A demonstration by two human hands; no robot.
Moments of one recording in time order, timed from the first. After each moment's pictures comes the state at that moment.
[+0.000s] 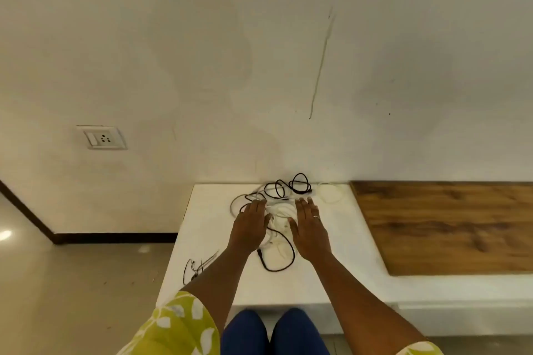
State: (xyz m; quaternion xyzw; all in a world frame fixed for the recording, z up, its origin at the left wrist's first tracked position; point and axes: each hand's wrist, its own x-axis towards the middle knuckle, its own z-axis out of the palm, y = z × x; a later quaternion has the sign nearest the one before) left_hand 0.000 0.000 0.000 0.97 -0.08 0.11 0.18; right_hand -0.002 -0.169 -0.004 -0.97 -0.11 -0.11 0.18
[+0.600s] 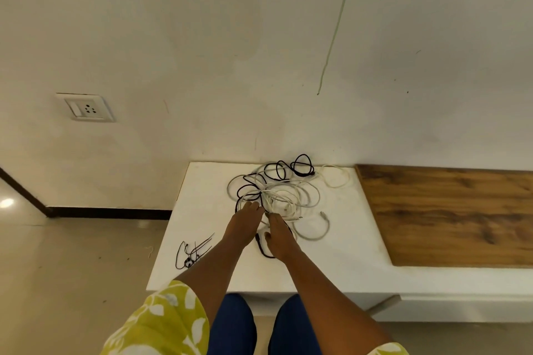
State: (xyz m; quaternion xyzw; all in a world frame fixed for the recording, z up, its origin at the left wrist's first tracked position) left_hand 0.015 0.009 -0.053 0.99 -0.12 -0.02 0.06; right_hand -0.001 -0.119 -0.061 -0.93 -0.14 0.12 0.31
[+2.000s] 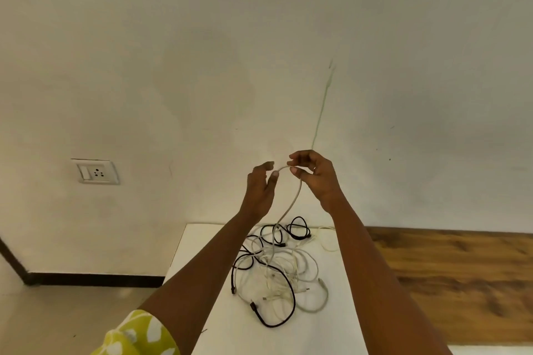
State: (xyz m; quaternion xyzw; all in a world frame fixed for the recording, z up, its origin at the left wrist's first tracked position) left_hand 0.089 -0.017 0.148 0.81 -0.08 0.23 0.53; right_hand 0.094 -0.161 0.200 -0.78 -0.18 -0.13 0.59
